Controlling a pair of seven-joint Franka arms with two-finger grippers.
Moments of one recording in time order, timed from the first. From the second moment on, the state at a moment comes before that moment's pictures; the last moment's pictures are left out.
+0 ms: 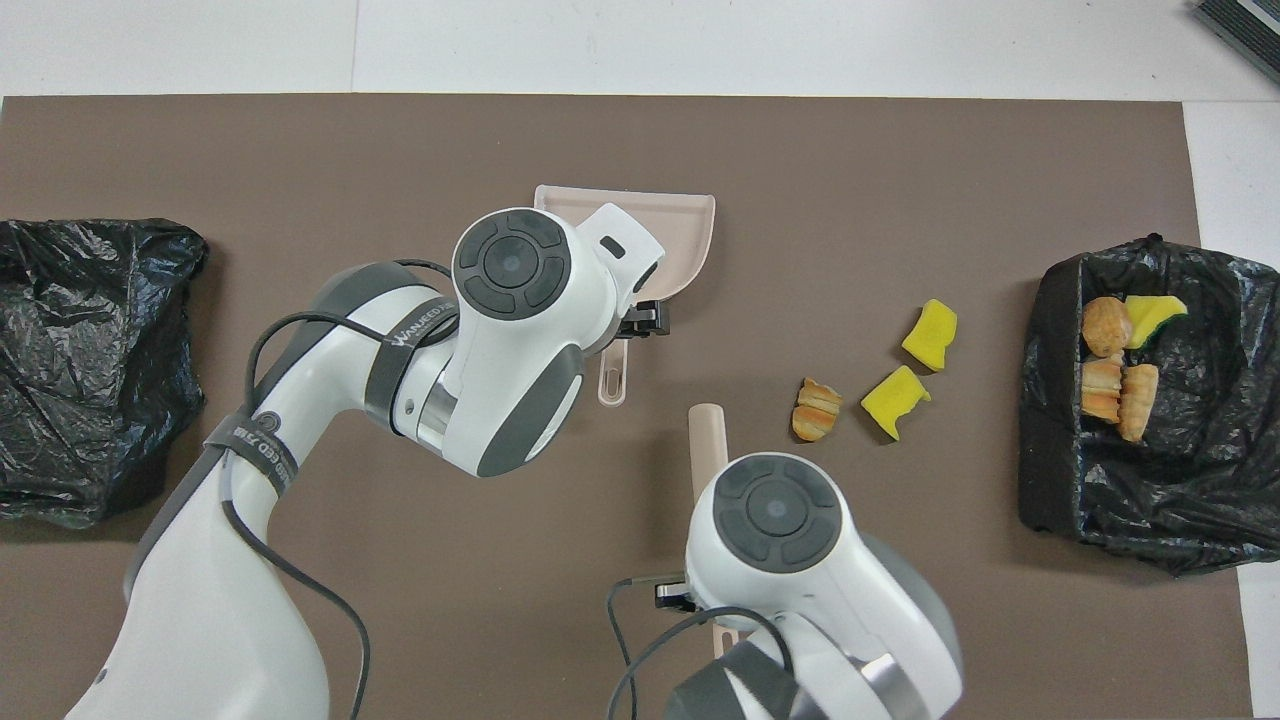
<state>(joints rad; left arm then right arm) -0.55 0.41 -0.08 -1.61 -0.04 2.14 -0.56 0.55 -0.09 0.07 -2.08 0.15 1.72 0.56</state>
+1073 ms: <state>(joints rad) -0.57 0.48 -0.08 -1.60 0.04 2.17 -0.51 -0.01 0.04 0.07 -2.08 -0.17 1.92 0.12</state>
